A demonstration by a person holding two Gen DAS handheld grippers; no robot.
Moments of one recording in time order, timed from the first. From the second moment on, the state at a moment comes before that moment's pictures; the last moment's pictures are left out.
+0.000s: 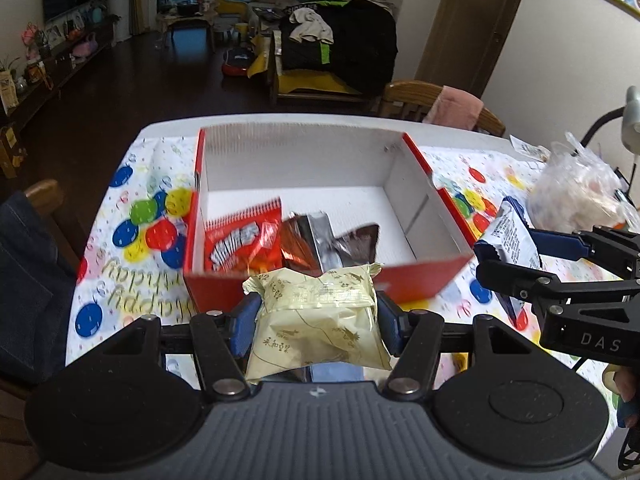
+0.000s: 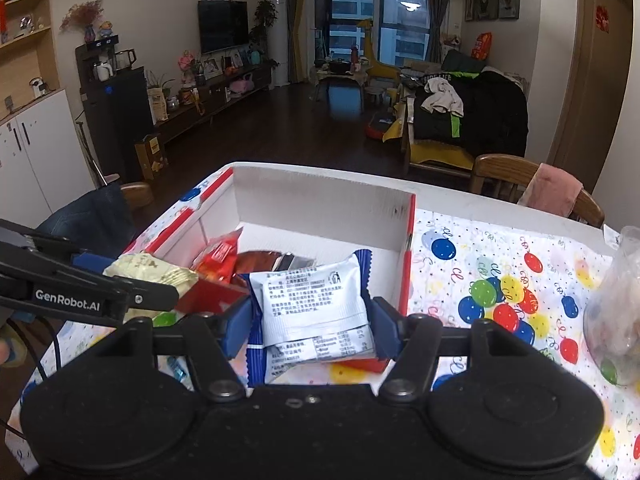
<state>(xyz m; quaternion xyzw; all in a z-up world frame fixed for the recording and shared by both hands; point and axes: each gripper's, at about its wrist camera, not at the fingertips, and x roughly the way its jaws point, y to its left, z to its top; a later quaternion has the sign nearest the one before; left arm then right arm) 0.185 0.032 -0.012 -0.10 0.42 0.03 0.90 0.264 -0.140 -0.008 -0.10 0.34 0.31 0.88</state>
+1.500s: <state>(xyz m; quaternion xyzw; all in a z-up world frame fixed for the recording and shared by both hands) 0.339 0.084 -0.061 -0.10 0.51 0.11 0.85 0.421 -0.038 -0.090 -0.15 0.49 0.31 0.80</state>
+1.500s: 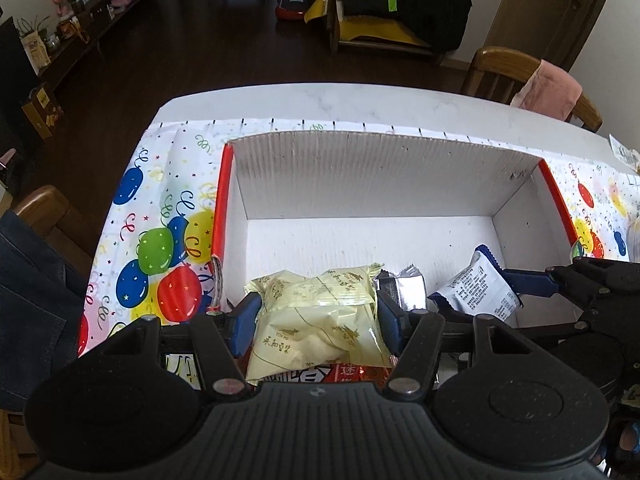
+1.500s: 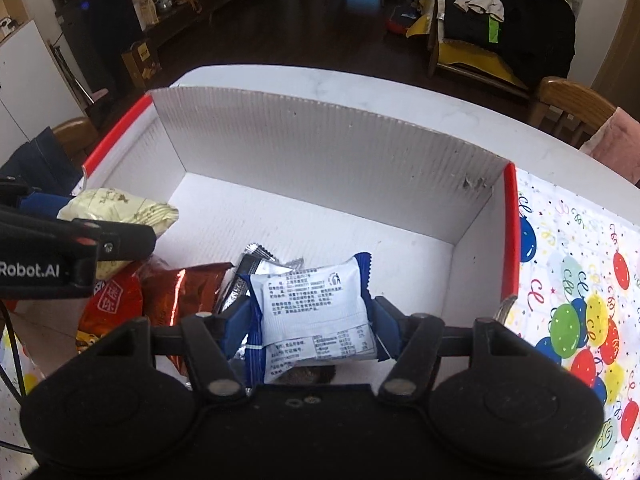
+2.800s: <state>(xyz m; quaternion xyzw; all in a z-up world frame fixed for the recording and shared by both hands) 0.211 0.068 0.012 -0.10 0.40 0.06 0.91 0.316 -0.100 0.002 -0.05 0.42 0.31 0.85</state>
